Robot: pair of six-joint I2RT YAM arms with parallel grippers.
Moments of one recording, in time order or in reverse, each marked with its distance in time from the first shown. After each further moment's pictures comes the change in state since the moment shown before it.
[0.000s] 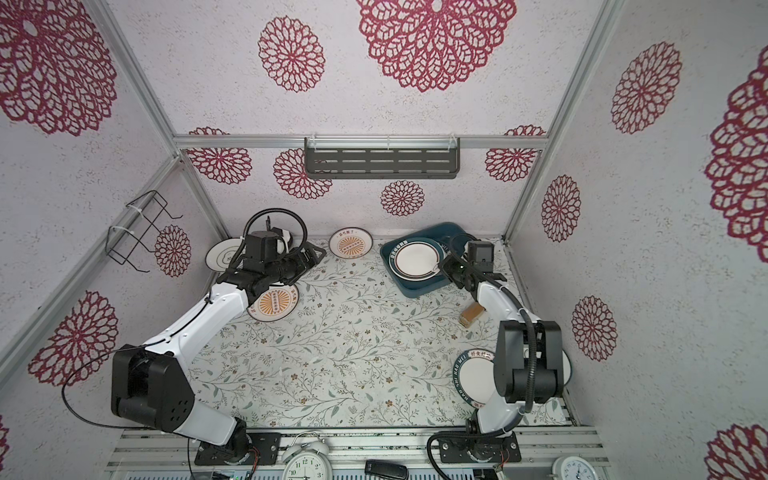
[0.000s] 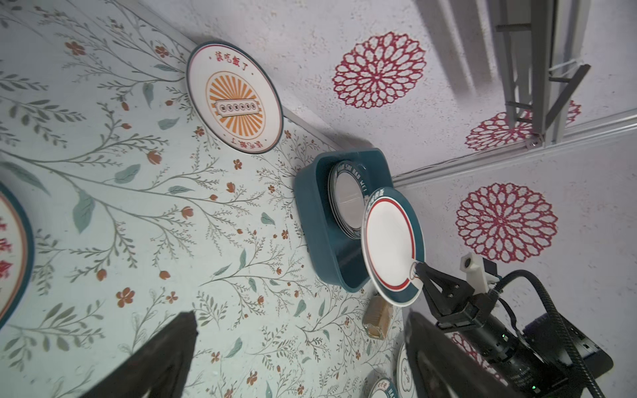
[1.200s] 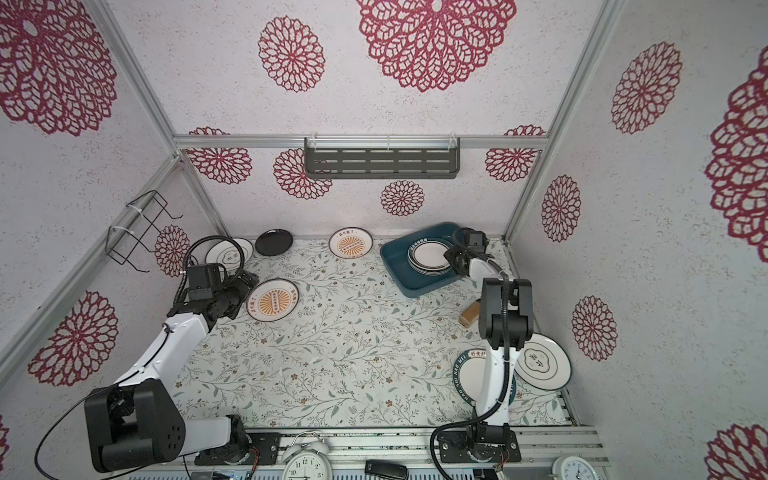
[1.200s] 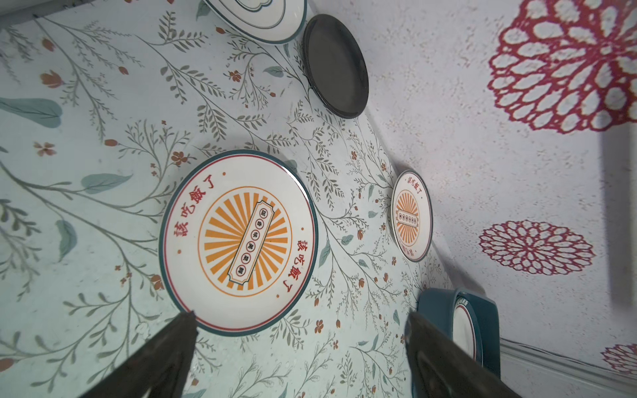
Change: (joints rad) left arm 0.402 -0.205 -0.313 -0.047 -0.150 -0.061; right arm -0.028 0.479 0.422 -0.056 0.217 0.078
